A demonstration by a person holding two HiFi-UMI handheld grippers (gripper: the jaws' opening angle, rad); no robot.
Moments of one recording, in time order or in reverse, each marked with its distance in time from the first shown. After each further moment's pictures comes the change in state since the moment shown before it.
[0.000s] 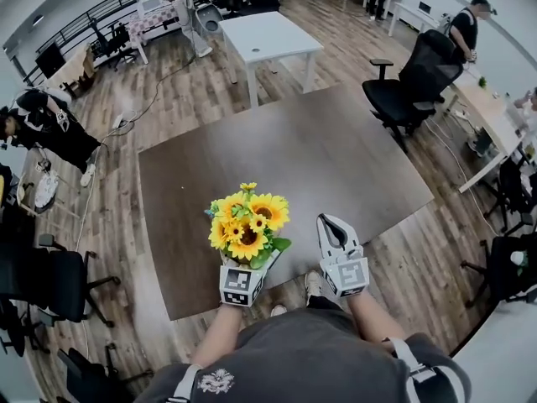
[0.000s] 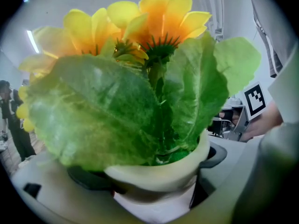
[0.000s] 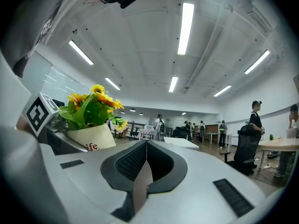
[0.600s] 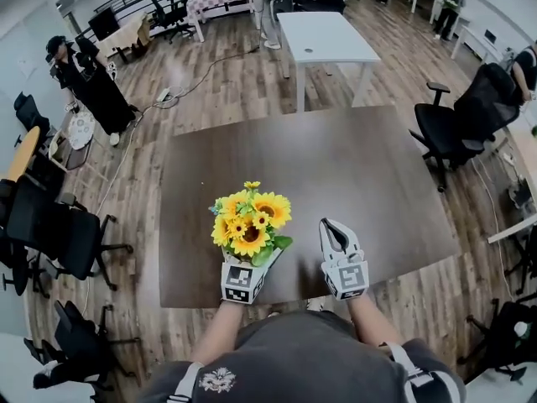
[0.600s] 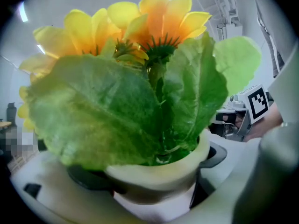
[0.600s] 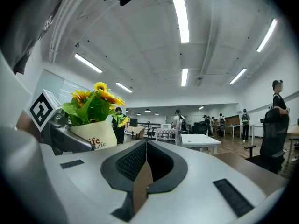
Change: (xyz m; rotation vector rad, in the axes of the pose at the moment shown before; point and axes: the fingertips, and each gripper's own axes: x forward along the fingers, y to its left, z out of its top) left arm 0.066 0.052 0.004 -0.024 0.088 0.247; right arm 0.104 -0.044 -0.033 0.072 0.003 0.242
